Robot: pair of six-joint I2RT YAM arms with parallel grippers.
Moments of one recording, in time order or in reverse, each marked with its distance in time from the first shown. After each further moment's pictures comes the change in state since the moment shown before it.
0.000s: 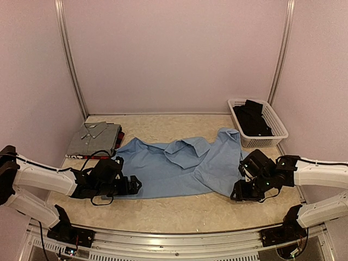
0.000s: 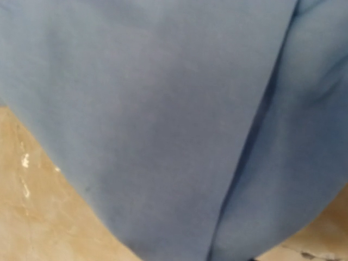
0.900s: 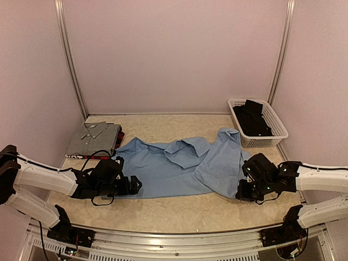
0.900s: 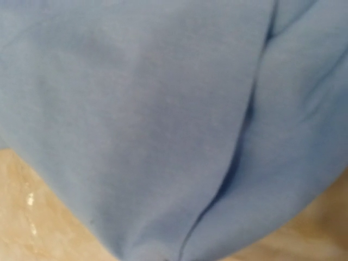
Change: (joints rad) left arm -0.008 0.010 0.001 0.009 -0.017 0.005; right arm 0.006 -0.047 -0.095 0.140 0.057 0.100
